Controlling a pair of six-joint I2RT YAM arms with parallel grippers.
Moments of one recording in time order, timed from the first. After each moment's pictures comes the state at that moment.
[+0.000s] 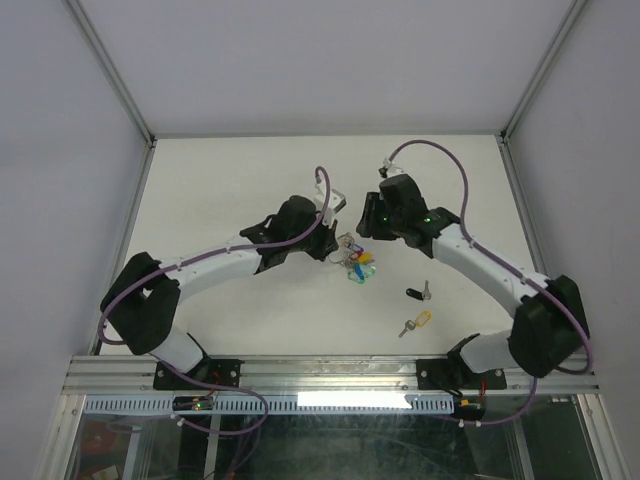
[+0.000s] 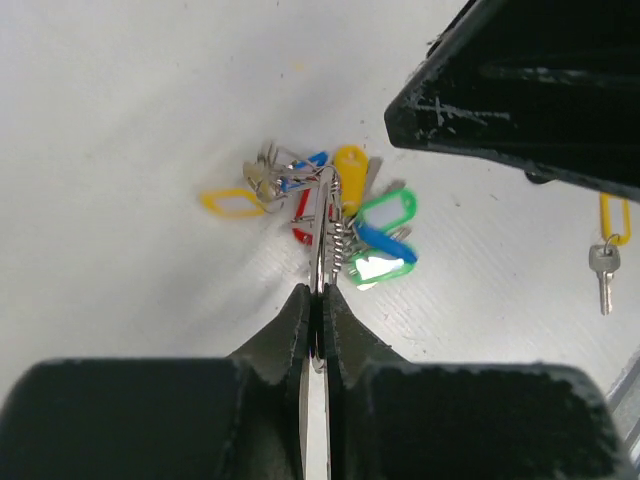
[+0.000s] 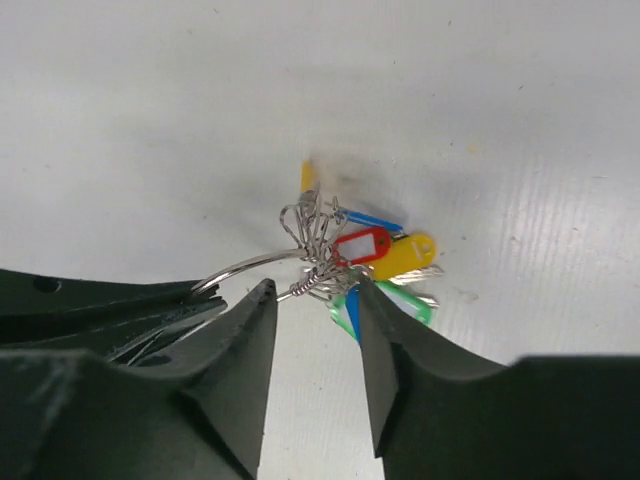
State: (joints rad) left arm -0.76 1.55 0.90 0.09 0.18 -0.20; right arm 0.59 1.46 1.08 -0.45 0.04 0.55
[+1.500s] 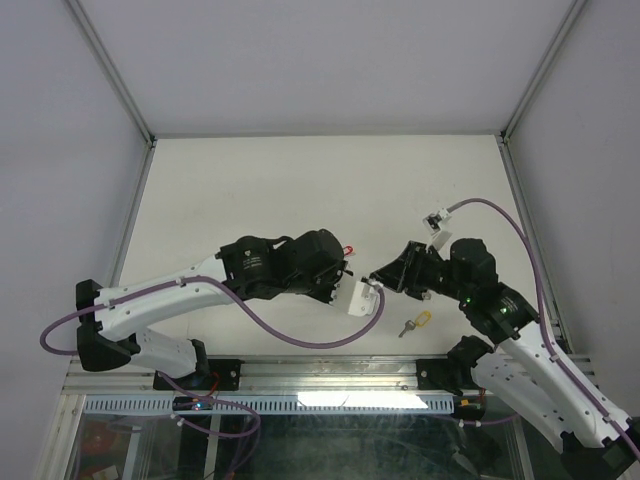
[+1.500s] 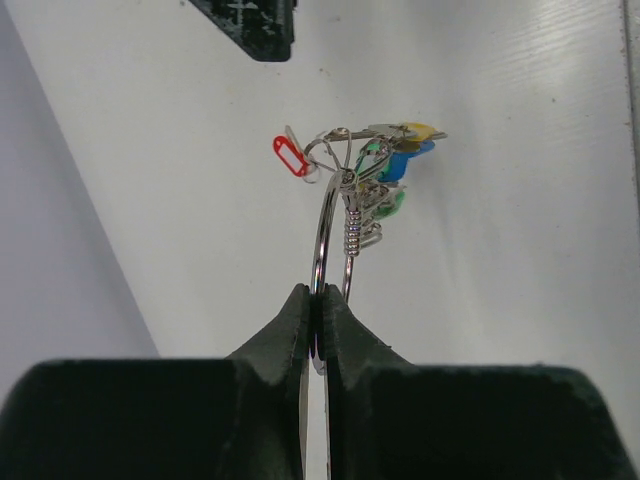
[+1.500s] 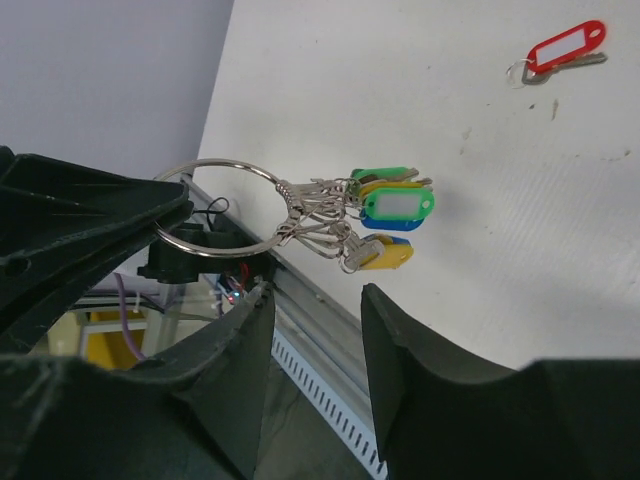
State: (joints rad) left arm -1.25 1.37 1.42 -0.94 -0.11 0.79; right arm 0.59 0.60 0.64 -0.46 -0.35 0.75
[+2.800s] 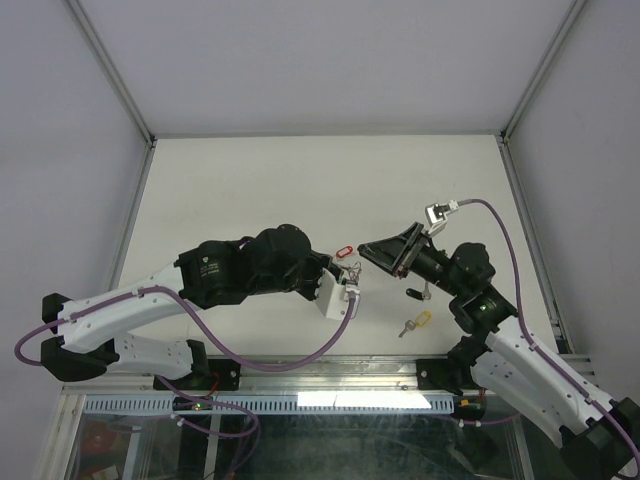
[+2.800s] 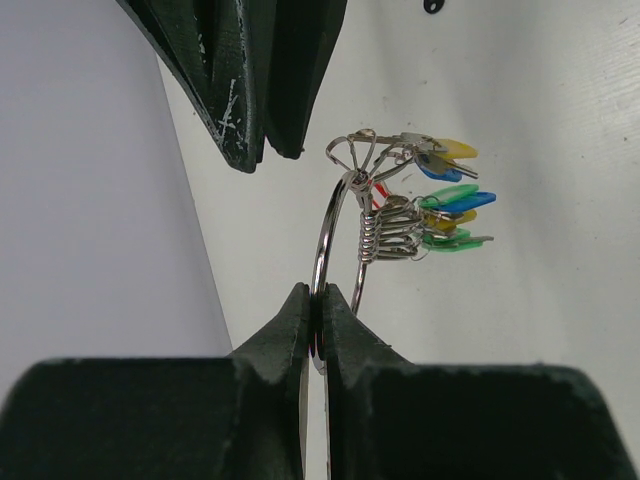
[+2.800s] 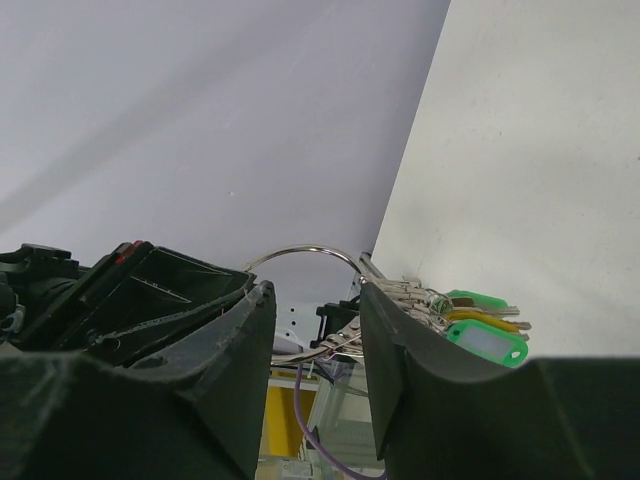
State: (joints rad) left arm -1.26 1.19 1.37 -0.79 -0.10 0.94; right arm 0.59 0.64 0.46 0.19 -0.38 1.23
